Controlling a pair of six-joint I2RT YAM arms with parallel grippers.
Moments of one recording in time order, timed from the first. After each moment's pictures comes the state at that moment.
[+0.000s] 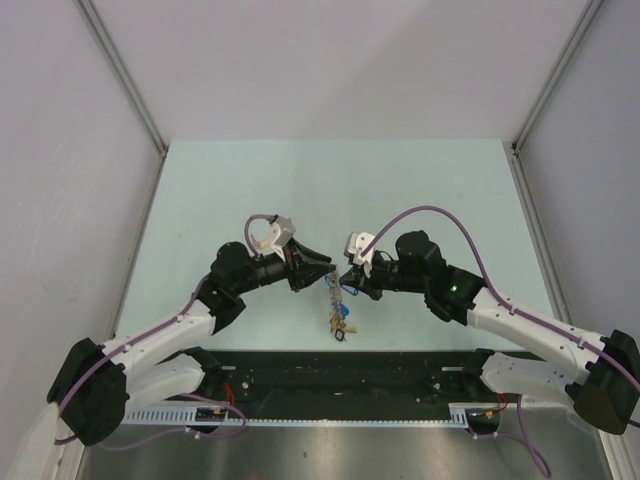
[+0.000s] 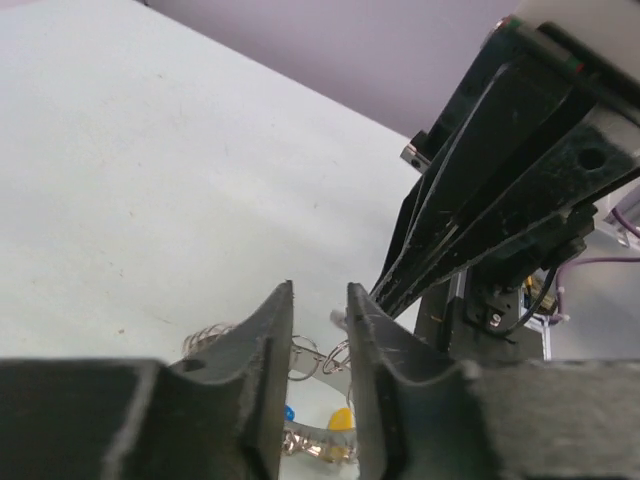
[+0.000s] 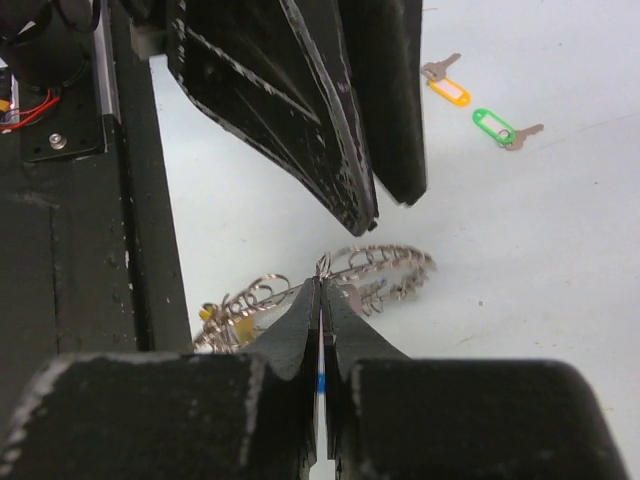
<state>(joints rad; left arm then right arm) -0.65 1.02 0.47 0.57 0.56 -0.33 0.87 1.05 0.77 -0.08 -0.39 -0.24</state>
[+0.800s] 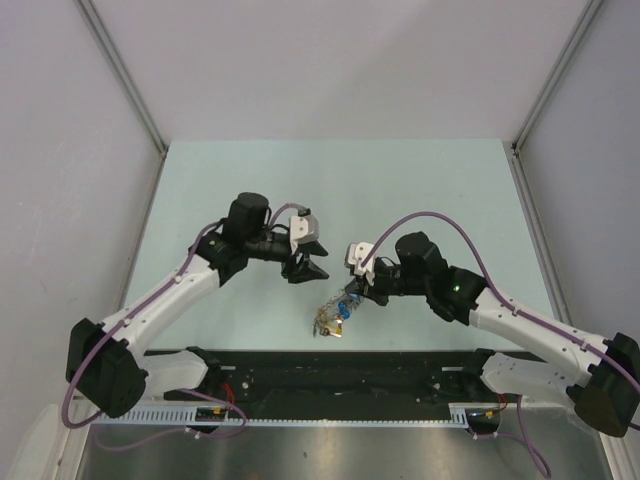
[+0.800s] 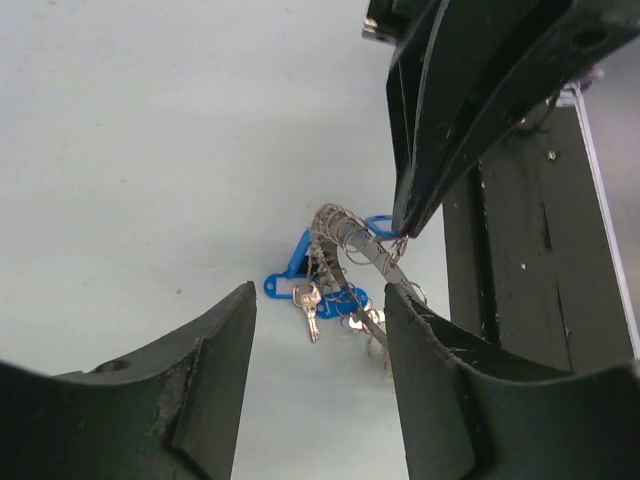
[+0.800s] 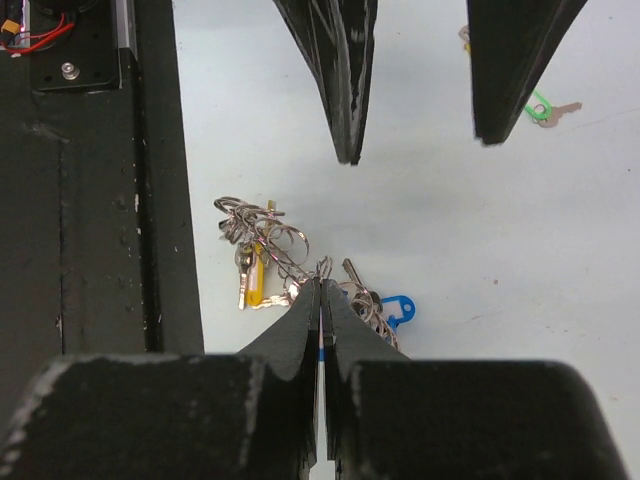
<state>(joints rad) -0.55 1.18 0.93 -0.29 0.90 0.42 0.86 1.03 0.77 -0.21 -0.45 -0.35</state>
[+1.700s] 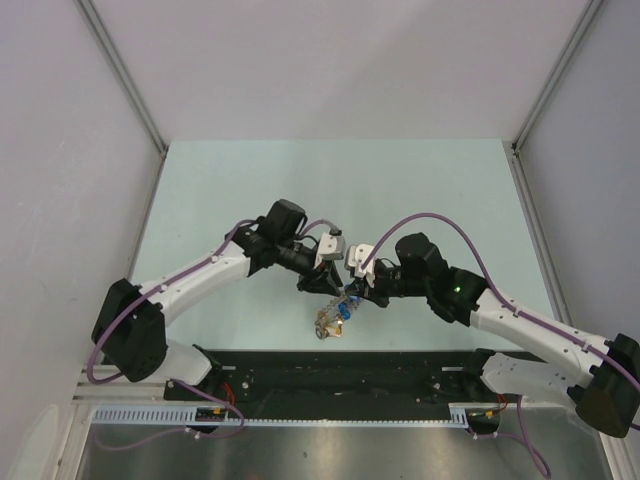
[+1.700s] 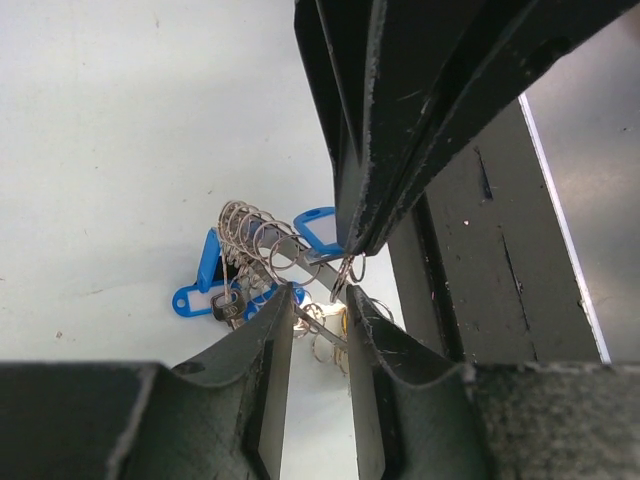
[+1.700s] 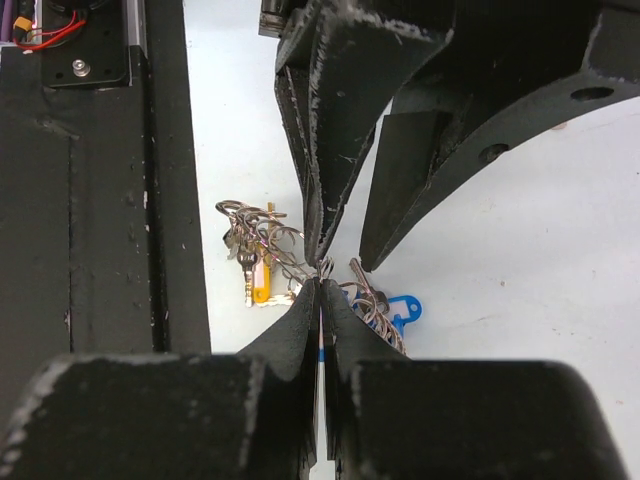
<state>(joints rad) -0.68 1.41 1.01 -0.46 0.97 0.60 0.86 1.03 0.77 -0.22 -0.46 -0.35</state>
